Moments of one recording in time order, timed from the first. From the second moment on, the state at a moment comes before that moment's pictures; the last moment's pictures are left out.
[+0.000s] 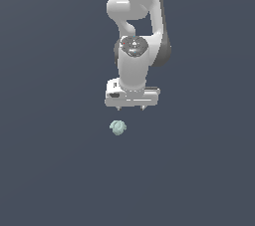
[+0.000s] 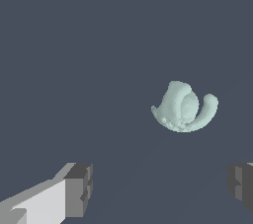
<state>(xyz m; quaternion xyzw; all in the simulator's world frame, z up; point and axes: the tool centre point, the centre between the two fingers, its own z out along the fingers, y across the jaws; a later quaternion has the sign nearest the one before) -0.006 0.014 0.153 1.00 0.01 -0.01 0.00</state>
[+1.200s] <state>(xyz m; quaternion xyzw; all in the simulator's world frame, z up) 0.001 0.026 0.164 1.00 0.06 0.01 0.01</state>
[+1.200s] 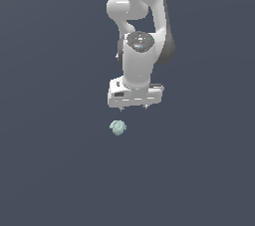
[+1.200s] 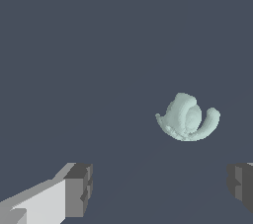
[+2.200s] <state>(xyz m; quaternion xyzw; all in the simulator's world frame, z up) 0.009 0.005 0.143 0.98 0.22 0.00 0.01</state>
